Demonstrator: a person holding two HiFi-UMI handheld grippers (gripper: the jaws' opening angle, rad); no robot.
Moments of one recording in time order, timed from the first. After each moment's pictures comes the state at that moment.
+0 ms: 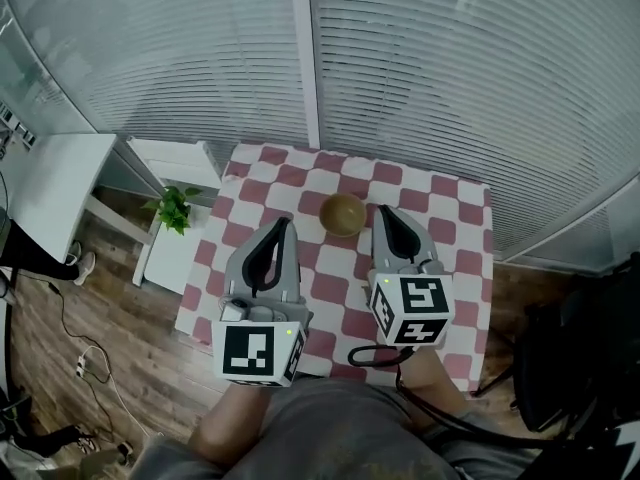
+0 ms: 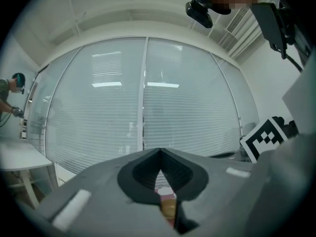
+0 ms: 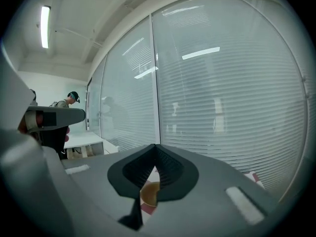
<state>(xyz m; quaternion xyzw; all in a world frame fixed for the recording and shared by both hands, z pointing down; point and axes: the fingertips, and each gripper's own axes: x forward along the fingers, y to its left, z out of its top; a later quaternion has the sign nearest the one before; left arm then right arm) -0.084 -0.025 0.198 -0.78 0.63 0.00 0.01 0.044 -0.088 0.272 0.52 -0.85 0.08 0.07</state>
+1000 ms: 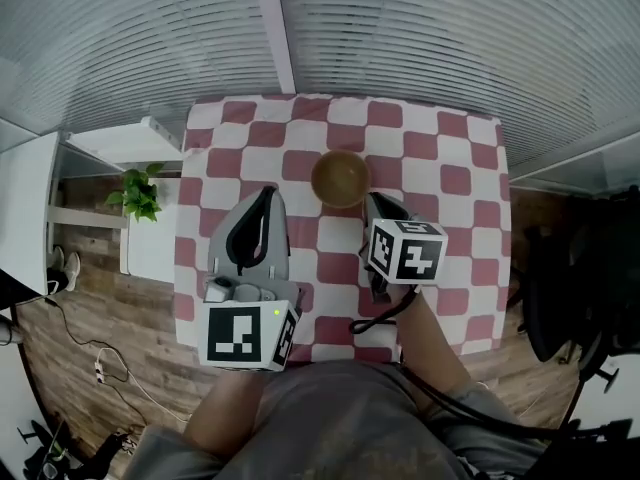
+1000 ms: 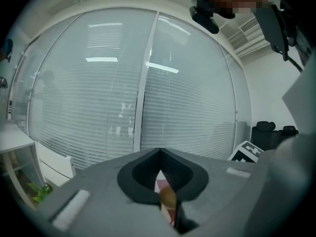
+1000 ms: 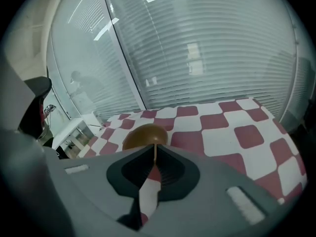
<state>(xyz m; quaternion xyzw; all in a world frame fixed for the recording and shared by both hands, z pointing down) -0.114 -0.115 0.283 -0.81 0.57 -0.05 -0.08 0.036 -0.130 0.470 0.54 -0.73 0.36 0.22</state>
